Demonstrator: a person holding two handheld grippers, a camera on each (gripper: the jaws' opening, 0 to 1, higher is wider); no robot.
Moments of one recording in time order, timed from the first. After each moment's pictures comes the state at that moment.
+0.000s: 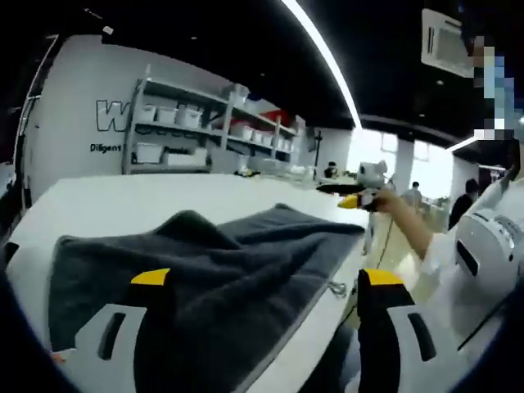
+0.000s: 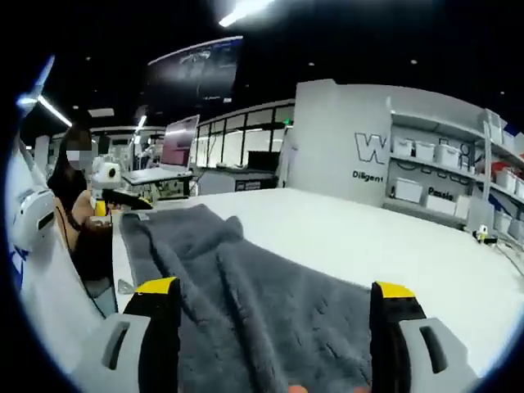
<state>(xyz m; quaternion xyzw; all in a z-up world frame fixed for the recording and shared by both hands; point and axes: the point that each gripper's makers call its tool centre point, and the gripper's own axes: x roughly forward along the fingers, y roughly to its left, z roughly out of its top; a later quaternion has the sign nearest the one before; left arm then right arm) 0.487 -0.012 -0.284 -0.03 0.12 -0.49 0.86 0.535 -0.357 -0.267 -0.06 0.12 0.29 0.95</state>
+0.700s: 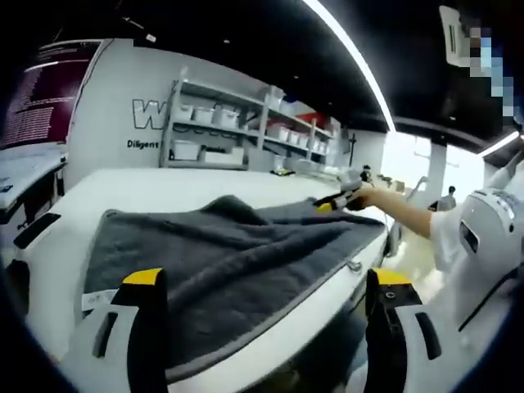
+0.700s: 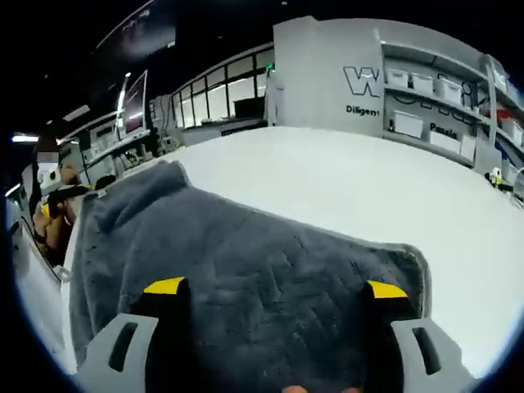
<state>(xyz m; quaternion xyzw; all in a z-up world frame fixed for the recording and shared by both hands) 0.467 0.032 -0.301 -0.03 0.13 -0.40 0.91 0.640 -0.403 -0.357 -0.02 0.26 0.24 0.93</state>
